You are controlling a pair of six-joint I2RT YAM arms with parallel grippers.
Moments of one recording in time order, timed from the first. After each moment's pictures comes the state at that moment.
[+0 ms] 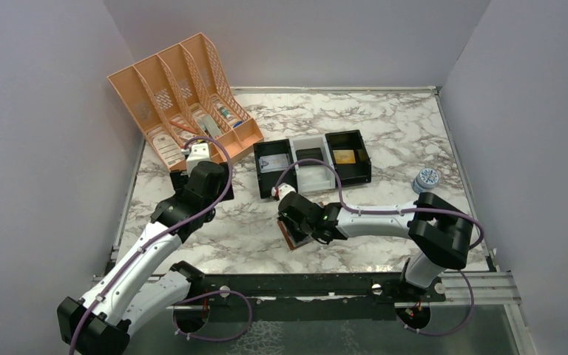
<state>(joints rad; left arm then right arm) -0.52 0.84 0.76 -0.65 -0.59 -0.45 1.13 1.65 0.89 -0.17 0.17 0.36</state>
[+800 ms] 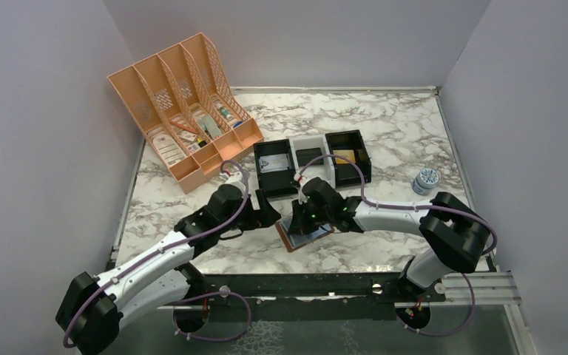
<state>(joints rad) -0.66 0.86 0.45 -0.22 0.08 -0.78 0.94 1.57 0.75 0.01 -0.20 0.56</state>
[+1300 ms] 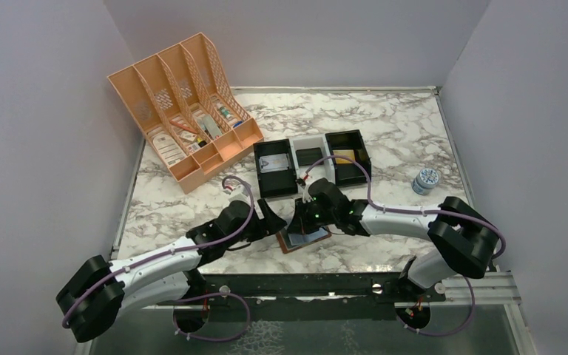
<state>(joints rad) -0.86 0.94 0.31 0.02 -0.05 -1.04 0.94 1.51 0.69 0.09 -0.23 0.65</state>
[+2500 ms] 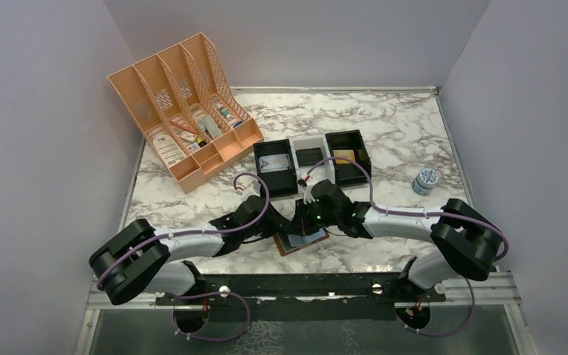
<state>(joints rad) -0.87 1.28 0.35 0.29 -0.05 -1.26 0.94 1.48 0.65 0.16 -0.26 0.65</state>
